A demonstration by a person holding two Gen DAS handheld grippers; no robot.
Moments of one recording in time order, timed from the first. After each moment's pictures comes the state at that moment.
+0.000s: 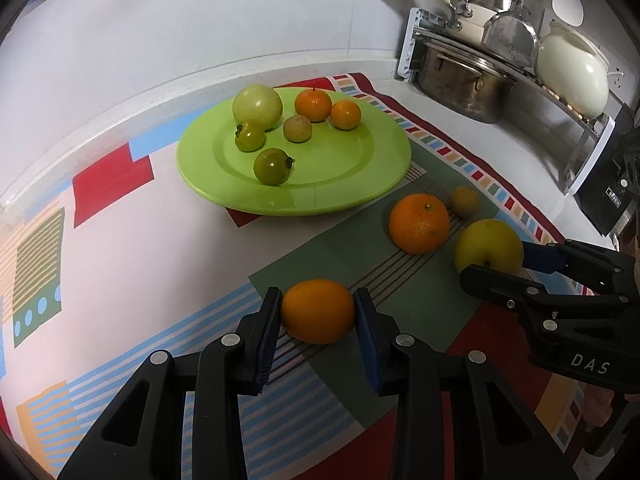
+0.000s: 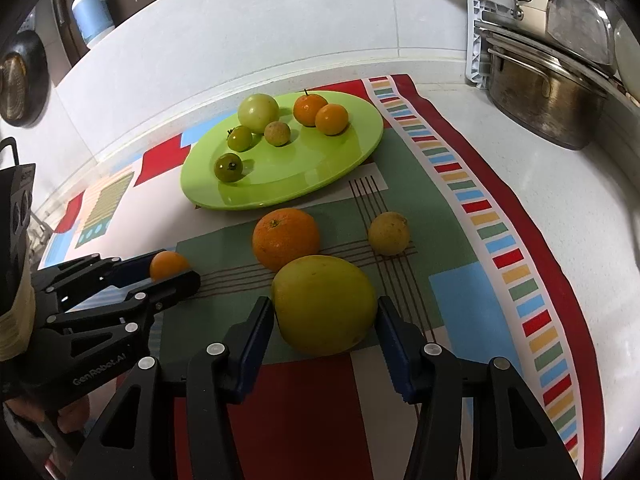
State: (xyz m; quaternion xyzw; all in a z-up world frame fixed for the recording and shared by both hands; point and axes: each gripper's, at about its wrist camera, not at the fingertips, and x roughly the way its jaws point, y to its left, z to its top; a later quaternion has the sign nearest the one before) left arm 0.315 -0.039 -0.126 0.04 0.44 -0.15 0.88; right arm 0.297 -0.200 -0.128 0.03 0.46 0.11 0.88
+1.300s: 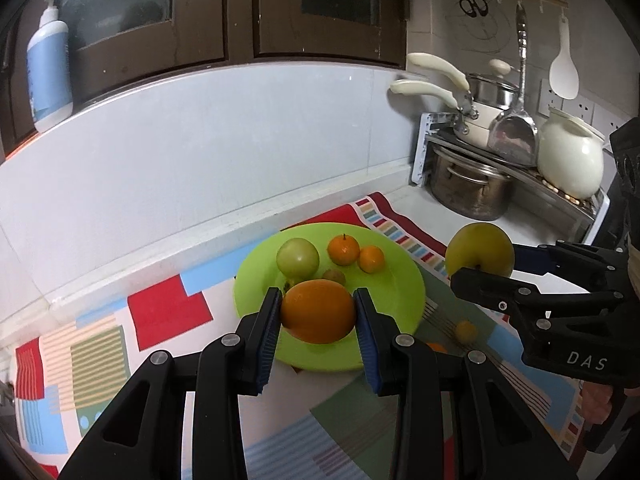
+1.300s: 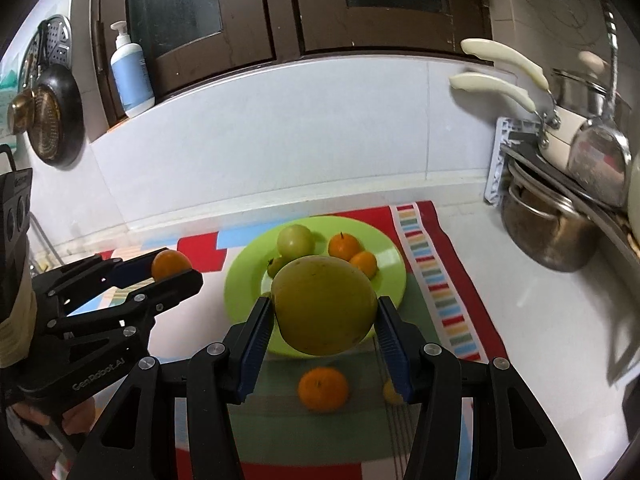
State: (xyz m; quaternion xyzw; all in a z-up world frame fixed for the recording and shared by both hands) left arm 0.346 -0.025 -0.029 0.05 0.31 -0.13 0.94; right arm 0.334 -0.183 -0.032 0.01 0.34 0.15 0.93
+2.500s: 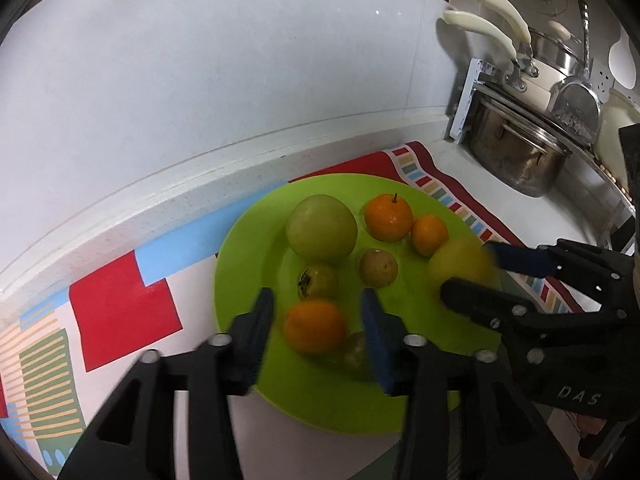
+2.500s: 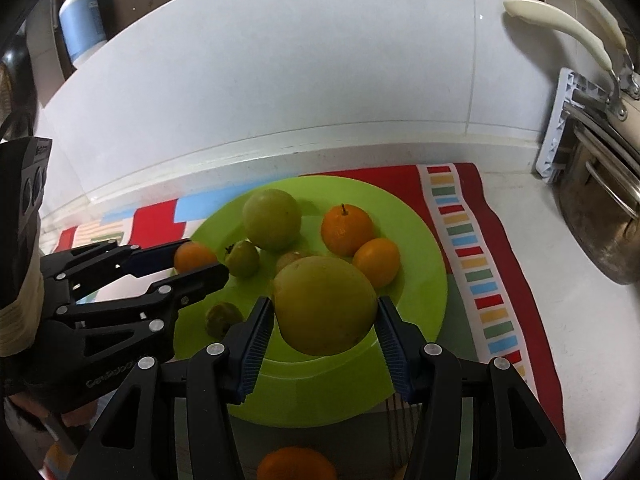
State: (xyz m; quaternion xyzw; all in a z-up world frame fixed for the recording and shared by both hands) left arm 0.441 -0.018 -0.101 0.04 0.40 -0.13 0.91; right arm 0.429 -0.161 -0.105 -0.01 0.41 0.16 0.90
